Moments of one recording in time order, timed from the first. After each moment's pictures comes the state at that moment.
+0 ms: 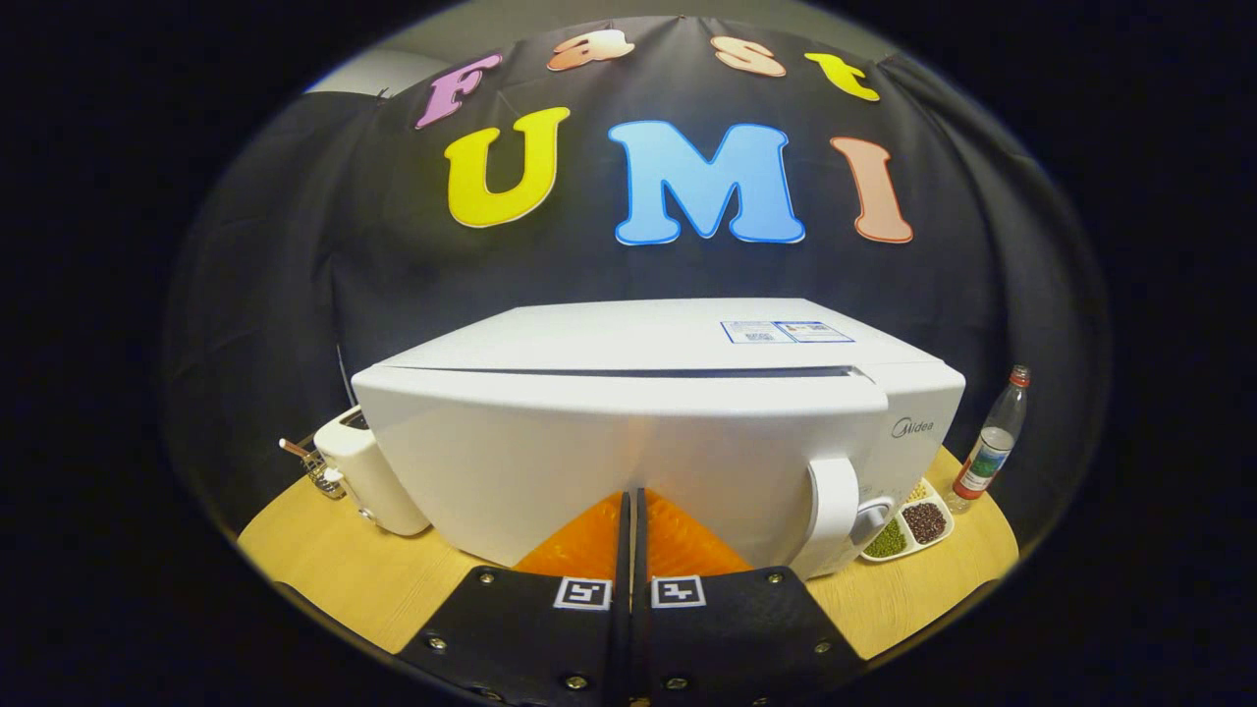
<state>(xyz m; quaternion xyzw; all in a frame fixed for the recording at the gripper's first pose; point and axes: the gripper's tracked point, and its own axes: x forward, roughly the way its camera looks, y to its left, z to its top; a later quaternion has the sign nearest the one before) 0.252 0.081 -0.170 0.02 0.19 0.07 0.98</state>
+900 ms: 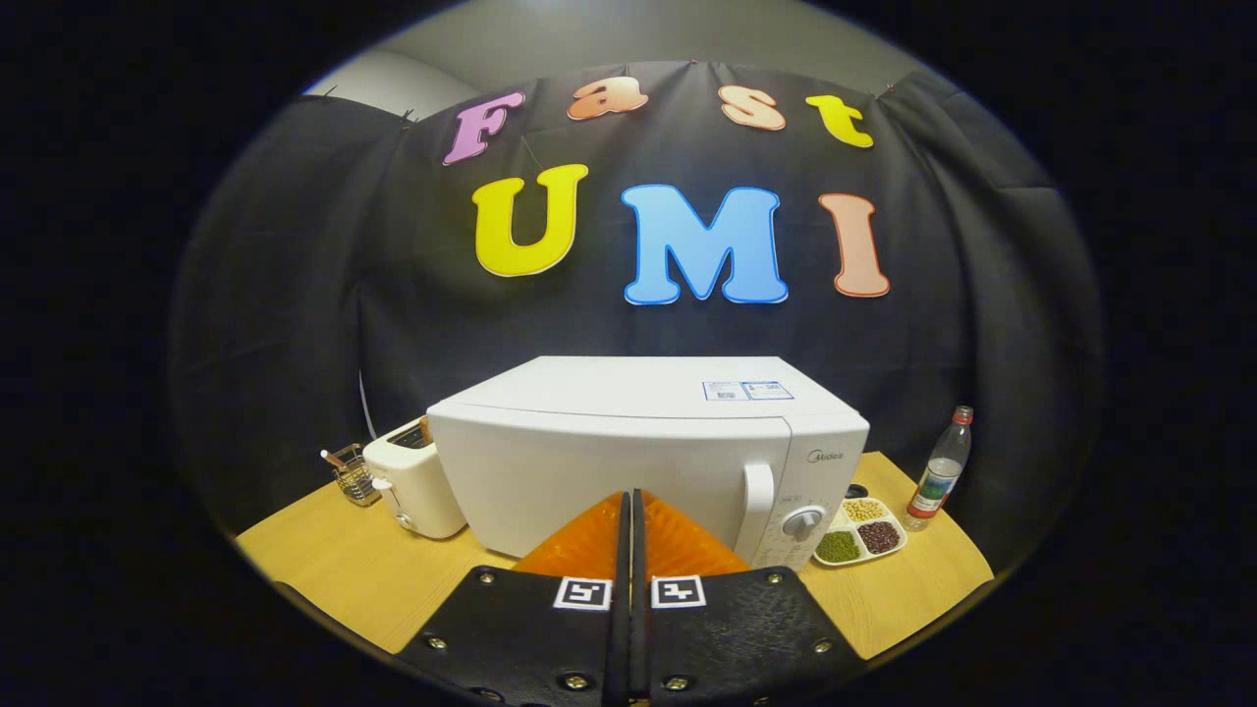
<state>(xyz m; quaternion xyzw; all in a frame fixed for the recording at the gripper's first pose) 0.157 0.070 -0.101 0.00 0.11 0.08 0.99</state>
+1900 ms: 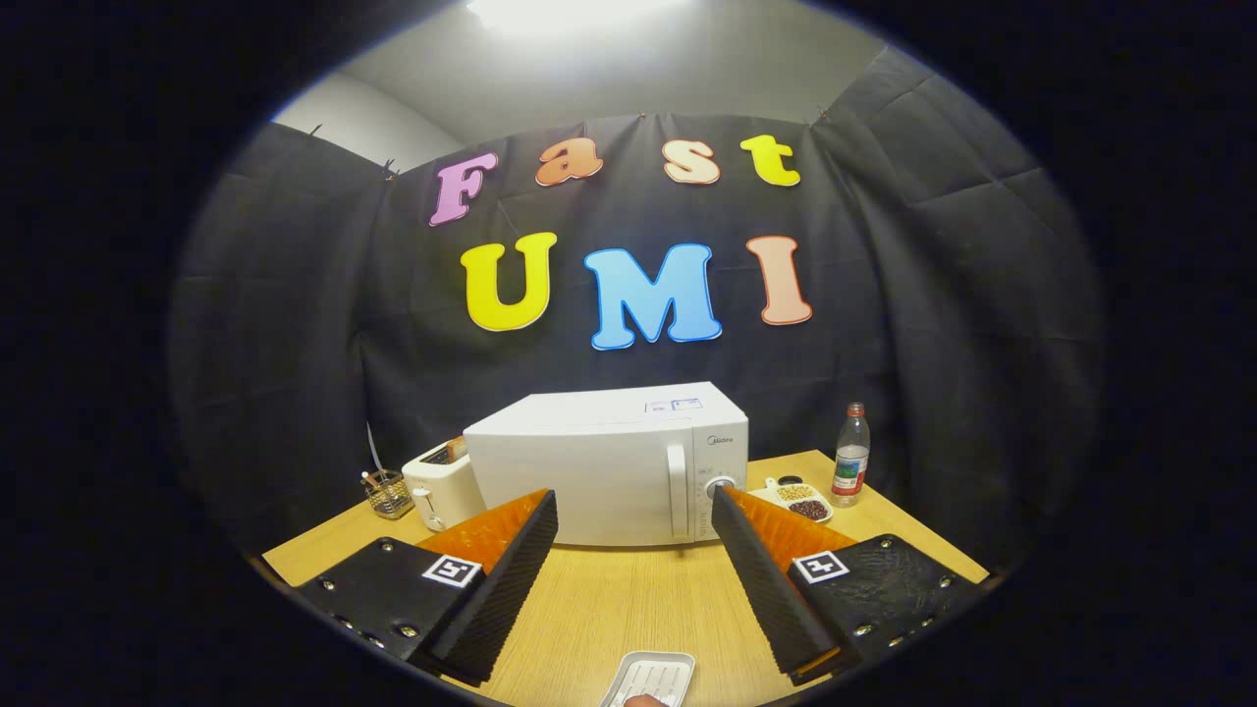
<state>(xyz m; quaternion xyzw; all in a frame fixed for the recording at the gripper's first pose) 0.011 0.018 -0.057 0.04 0.05 0.03 1.00</state>
